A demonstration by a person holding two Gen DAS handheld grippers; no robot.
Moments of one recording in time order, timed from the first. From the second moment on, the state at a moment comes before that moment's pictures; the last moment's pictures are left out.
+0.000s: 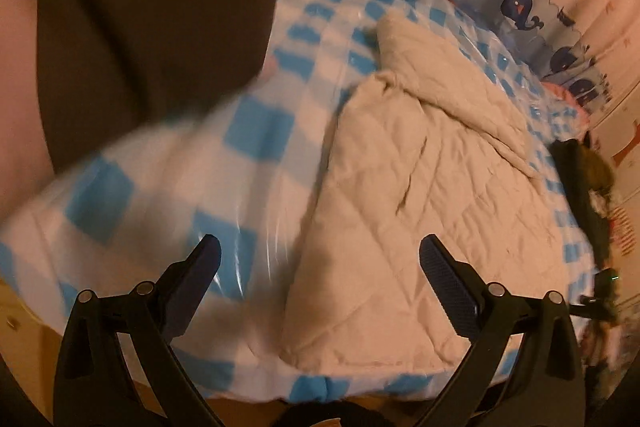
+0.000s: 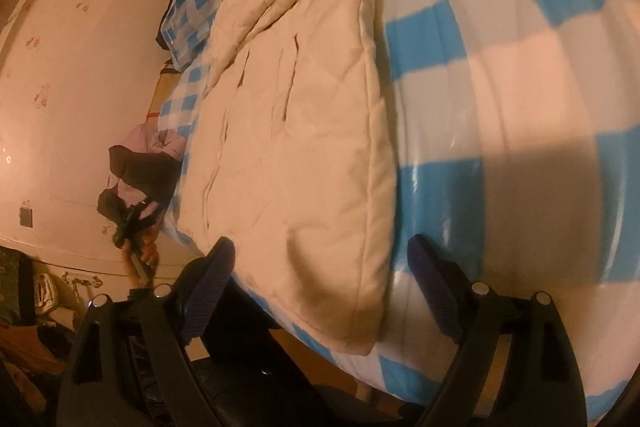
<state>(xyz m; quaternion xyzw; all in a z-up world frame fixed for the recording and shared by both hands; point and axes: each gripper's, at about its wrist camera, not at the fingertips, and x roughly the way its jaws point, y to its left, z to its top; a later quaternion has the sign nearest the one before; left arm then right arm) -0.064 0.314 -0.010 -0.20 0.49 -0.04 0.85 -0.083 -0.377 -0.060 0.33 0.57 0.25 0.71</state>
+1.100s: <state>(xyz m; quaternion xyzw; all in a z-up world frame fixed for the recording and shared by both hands) -0.074 0.245 -0.093 -0.33 0.54 -0.20 0.75 -0.082 -0.348 -0.067 0.31 0.59 0.29 0.69</state>
